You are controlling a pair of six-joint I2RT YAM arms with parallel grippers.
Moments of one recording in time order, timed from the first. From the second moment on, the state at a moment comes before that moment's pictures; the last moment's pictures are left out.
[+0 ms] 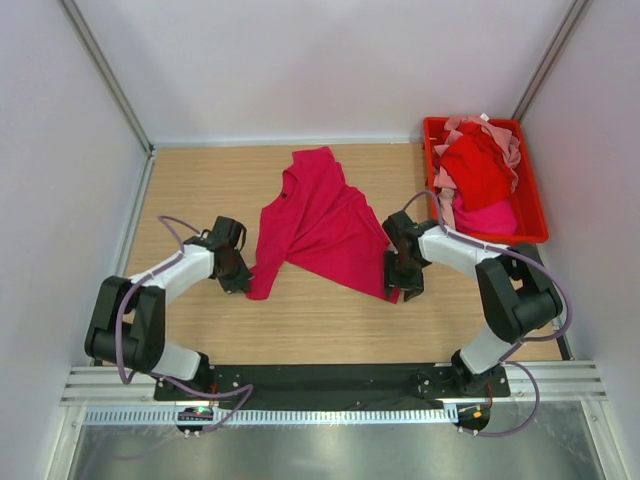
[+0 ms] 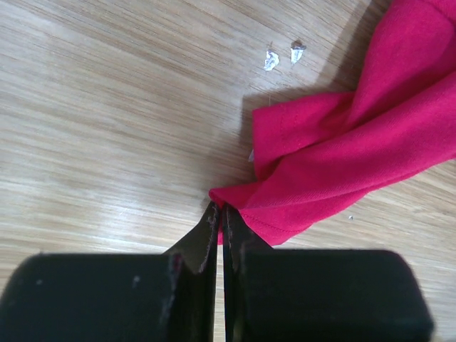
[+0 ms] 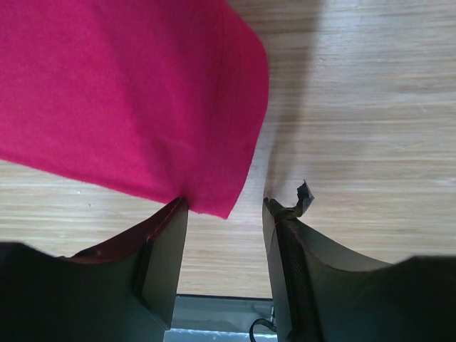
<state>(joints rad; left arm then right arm) -0.27 1.46 0.76 -0.58 -0.01 -0.75 0.45 1.61 0.93 -0.78 -0.02 0.52</state>
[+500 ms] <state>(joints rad) -0.27 1.36 0.75 -0.61 -0.03 -0.73 0.44 1.63 0.92 -0.76 -0.03 0.55</state>
